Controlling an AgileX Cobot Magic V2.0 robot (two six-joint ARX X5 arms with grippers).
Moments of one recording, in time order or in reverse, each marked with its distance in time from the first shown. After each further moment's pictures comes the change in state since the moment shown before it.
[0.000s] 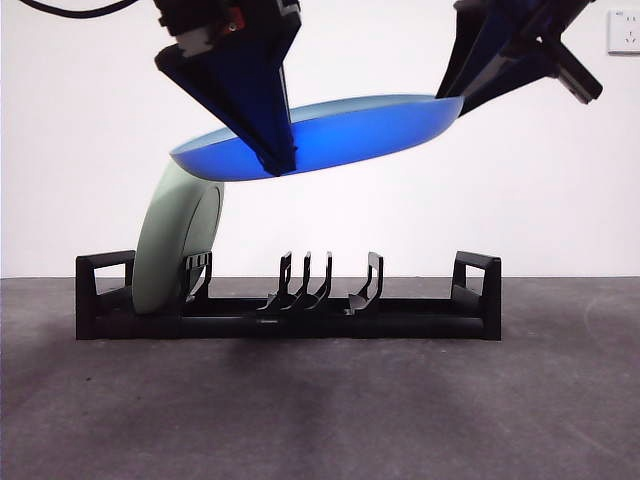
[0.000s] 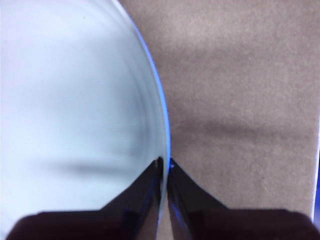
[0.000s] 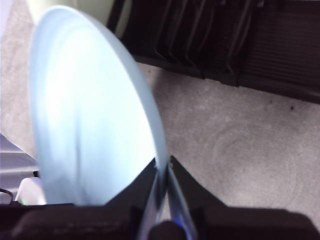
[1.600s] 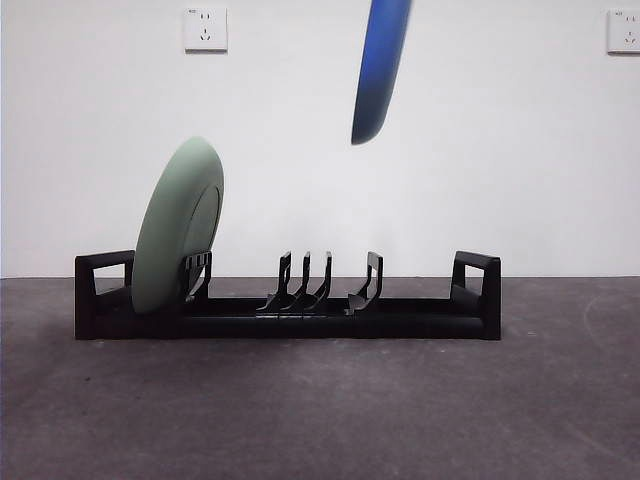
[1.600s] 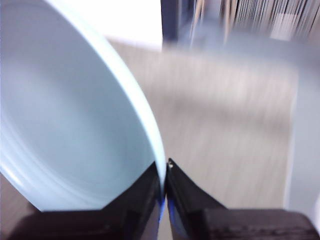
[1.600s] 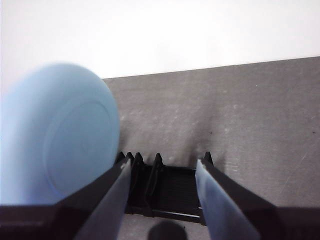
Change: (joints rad) left arm 0.360 -0.002 0.135 0.549 0.726 -0.458; right arm -0.183 -0.438 0.011 0.131 0.293 -0.037
